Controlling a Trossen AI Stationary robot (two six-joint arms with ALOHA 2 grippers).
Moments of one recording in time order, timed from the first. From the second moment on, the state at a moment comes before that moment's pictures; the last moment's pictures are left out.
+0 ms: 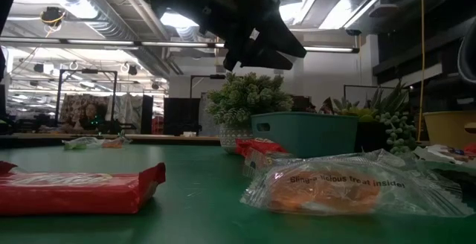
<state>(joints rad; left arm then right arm) -0.09 1.82 1.11 0.26 -0.27 -0.30 0.68 1.80 1.06 -0.87 -0.11 0.36</state>
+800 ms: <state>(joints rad) -0.09 1.78 1.11 0.26 -0.27 -0.23 0.68 1.81 1.24 -1.25 0.08 0.27</state>
